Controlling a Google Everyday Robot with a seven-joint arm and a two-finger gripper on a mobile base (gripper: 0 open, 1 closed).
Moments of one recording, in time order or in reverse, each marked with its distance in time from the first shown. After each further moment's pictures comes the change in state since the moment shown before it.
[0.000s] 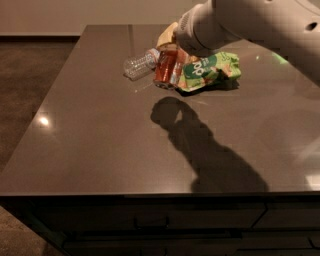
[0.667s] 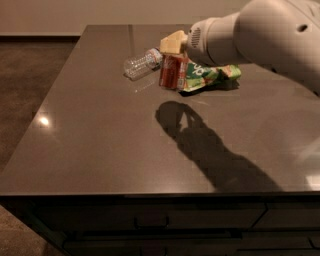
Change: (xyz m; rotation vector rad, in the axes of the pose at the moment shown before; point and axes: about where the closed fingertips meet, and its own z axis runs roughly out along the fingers) arm -0.006 0.002 -0.017 0.136 0.122 -0.213
